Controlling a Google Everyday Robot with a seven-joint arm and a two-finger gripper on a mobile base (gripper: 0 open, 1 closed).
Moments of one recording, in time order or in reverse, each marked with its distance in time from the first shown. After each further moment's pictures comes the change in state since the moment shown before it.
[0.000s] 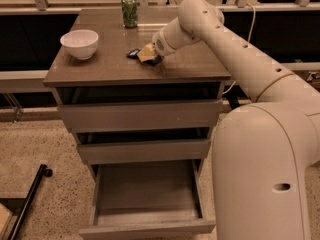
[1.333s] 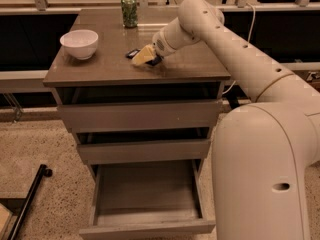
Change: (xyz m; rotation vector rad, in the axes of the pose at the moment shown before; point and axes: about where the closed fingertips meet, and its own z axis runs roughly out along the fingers) arm -0.001 0.000 -0.001 0.000 0.000 0.000
